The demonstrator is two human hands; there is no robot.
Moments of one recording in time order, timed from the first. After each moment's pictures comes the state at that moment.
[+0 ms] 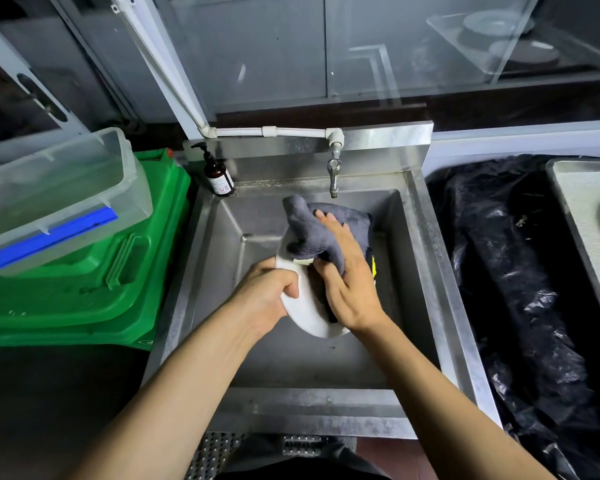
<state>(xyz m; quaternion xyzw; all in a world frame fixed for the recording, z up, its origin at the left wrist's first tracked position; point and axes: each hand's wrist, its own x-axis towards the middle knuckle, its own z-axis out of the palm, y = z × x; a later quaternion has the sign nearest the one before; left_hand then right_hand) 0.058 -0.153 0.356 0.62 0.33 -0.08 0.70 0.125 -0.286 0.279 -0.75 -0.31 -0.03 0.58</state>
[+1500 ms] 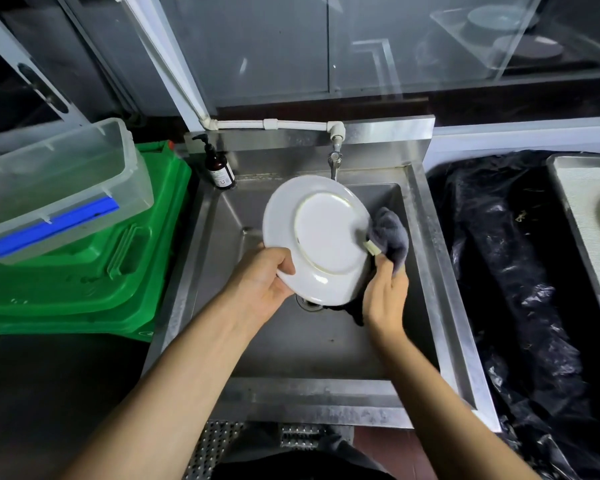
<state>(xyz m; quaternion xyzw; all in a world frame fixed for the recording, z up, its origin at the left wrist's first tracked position) 0.059 -0.158 0.364 0.51 0.35 -0.03 0.79 0.102 -0.314 0.264 -0.67 0.12 0.01 0.73</state>
